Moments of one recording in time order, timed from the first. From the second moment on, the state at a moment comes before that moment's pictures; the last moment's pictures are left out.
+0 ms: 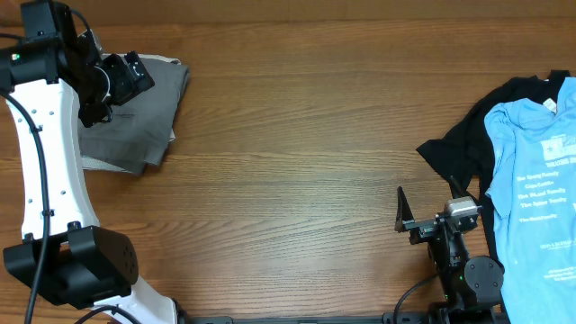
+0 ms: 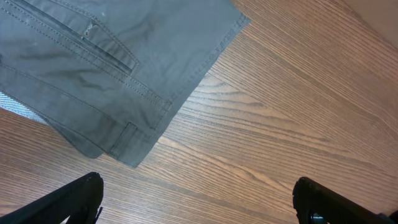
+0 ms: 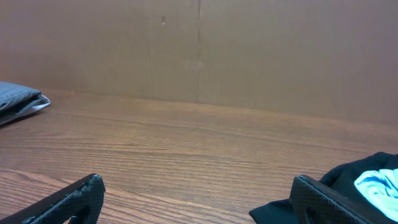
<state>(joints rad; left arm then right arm) 0.24 1.83 1.95 -1.28 0.22 -0.32 0.07 0.01 0.02 -0.03 -0.12 -0.04</state>
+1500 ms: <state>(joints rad) 0.12 0.26 0.67 -0.81 0.22 -0.32 0.07 0.01 0.02 -0.03 -0.12 -0.04</state>
